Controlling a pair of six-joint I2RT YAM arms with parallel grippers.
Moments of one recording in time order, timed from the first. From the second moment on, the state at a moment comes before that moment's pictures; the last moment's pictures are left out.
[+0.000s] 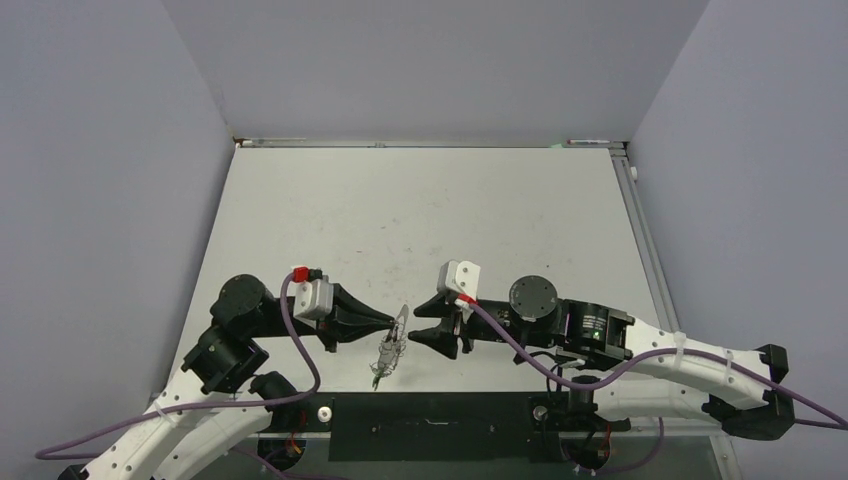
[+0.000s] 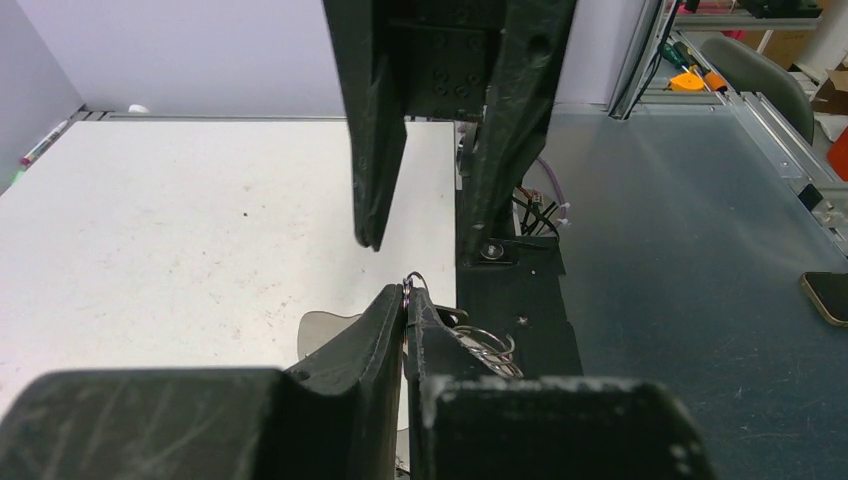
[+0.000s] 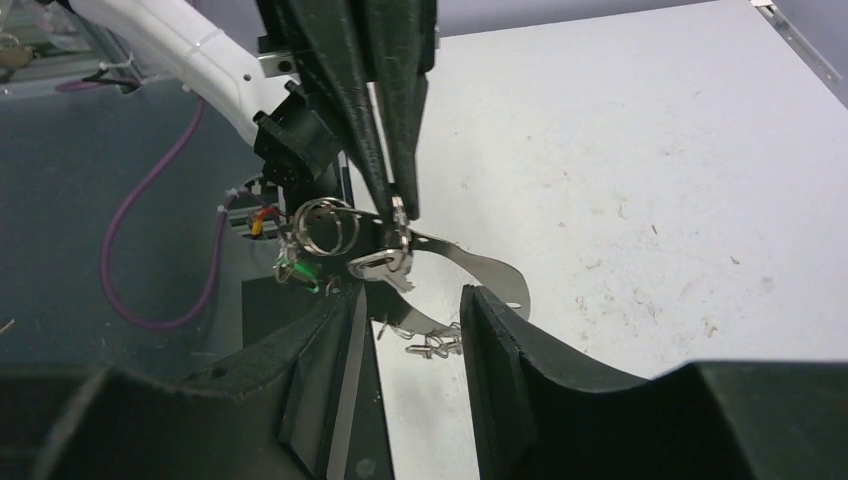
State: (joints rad) left arm -0.72 0.54 0.72 -0.12 0.81 -0.07; right arm 1.31 0.93 1.02 -0.30 -0.08 -0.02
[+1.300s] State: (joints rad) left arm -0.72 0.54 0.72 -0.12 0.81 -0.07; right arm 1.12 0.98 0.92 -0.05 -0.40 0.12
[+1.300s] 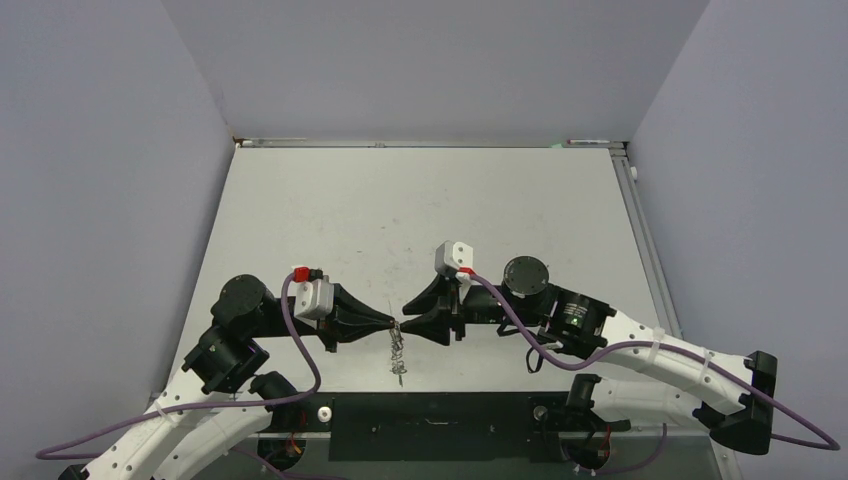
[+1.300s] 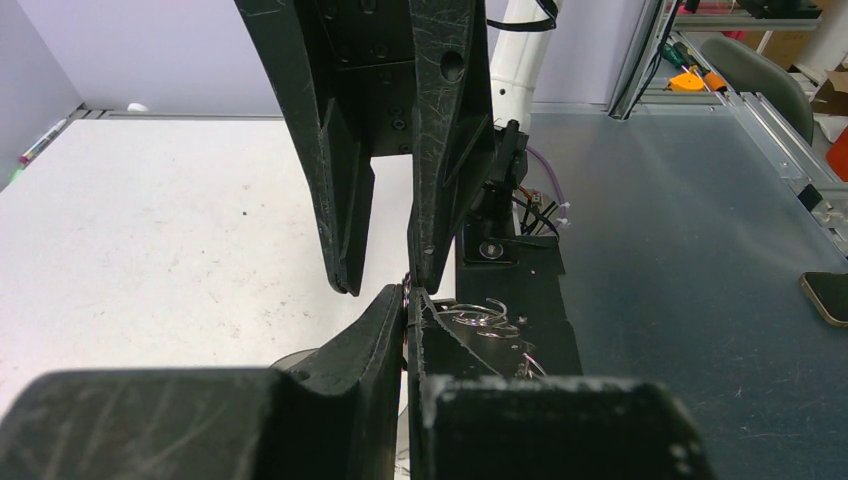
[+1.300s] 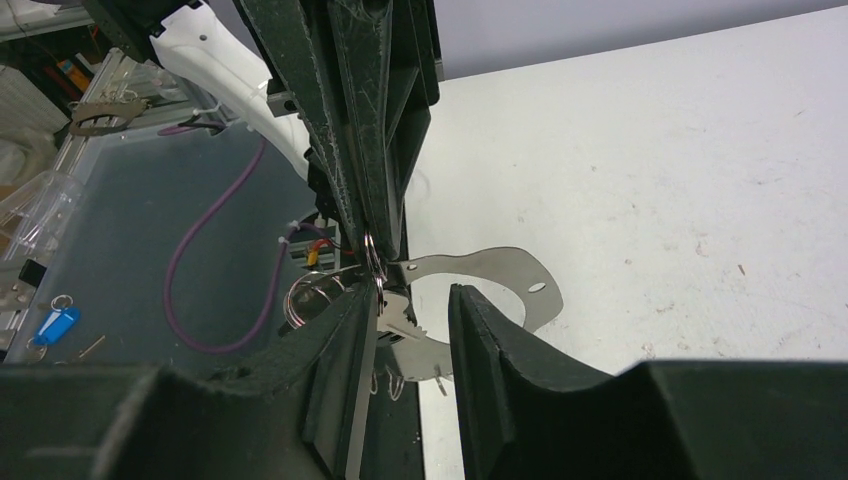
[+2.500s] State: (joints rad) left arm -0.71 0.54 0.71 -0.12 0.82 -0.07; right arm 1.08 0.97 0.81 0.09 -0.52 0.17
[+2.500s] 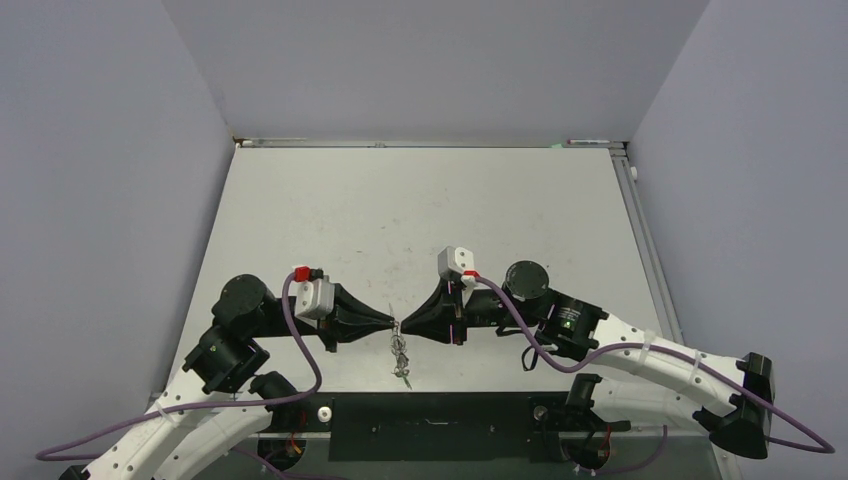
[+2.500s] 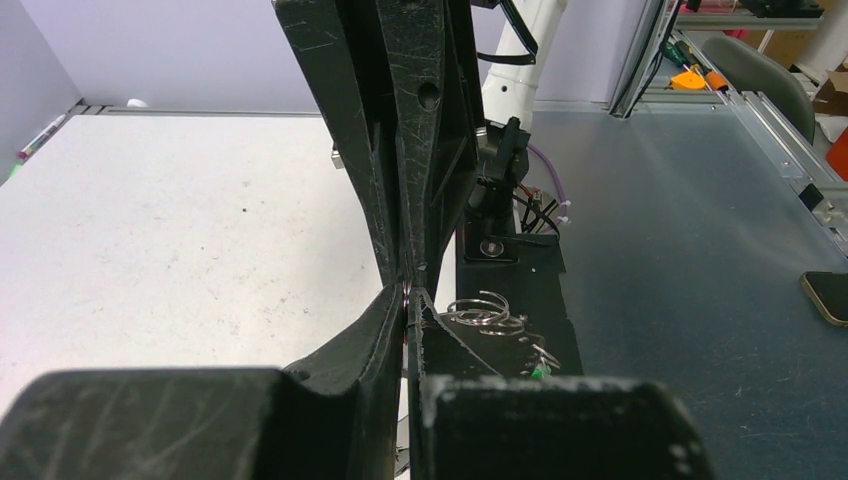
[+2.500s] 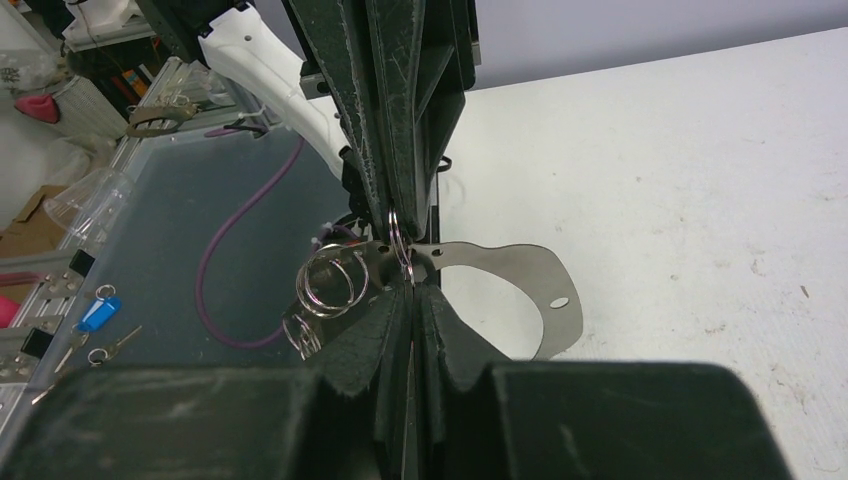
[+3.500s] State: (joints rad) left arm -0.70 0.53 0.71 -0.05 0.85 -0.10; right arm 1.05 1.01 0.90 0.04 -0.57 0.16
